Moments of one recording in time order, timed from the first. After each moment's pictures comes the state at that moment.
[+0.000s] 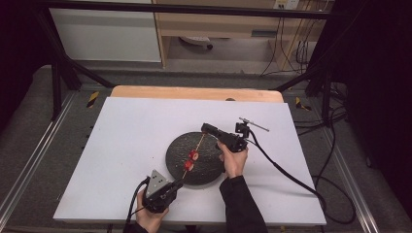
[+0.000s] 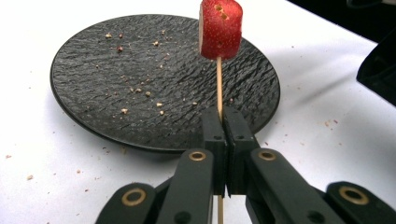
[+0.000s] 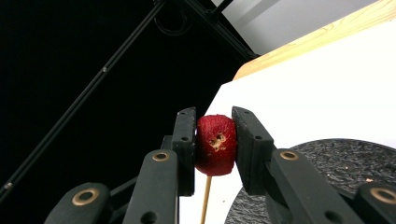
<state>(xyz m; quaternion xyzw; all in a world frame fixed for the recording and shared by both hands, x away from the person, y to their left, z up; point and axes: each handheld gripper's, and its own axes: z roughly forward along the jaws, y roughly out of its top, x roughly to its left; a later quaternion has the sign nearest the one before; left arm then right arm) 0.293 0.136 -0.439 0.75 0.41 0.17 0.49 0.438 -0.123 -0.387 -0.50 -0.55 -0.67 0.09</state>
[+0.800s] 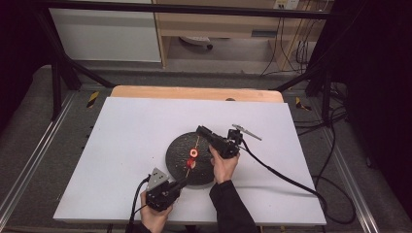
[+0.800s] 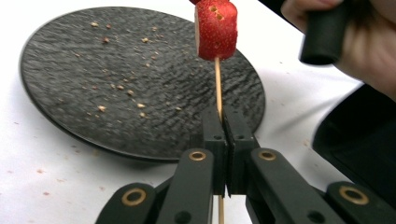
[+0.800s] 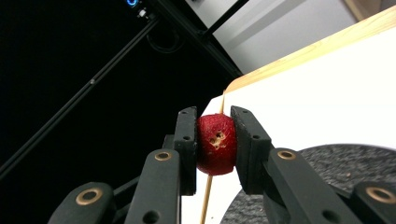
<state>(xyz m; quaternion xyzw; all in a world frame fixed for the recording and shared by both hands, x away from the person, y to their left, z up) 0.301 0.131 -0.440 0.72 0.45 0.12 0.51 0.428 -0.099 -0.408 -0.50 -0.53 -0.69 0.03</state>
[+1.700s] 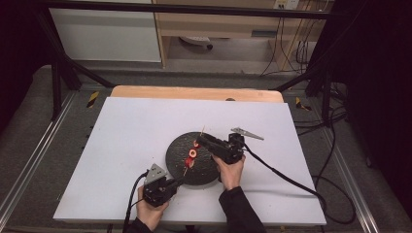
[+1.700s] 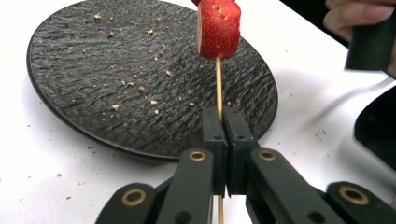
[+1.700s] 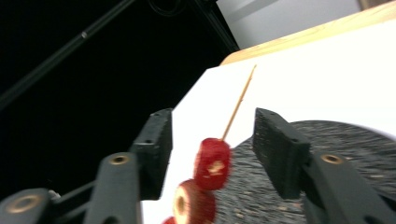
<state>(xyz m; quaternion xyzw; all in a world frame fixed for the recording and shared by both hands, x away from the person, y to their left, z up) 0.313 0.141 -0.439 0.74 0.44 0.10 0.49 0.415 -0.114 -0.402 -0.46 -0.61 -0.64 0.01</state>
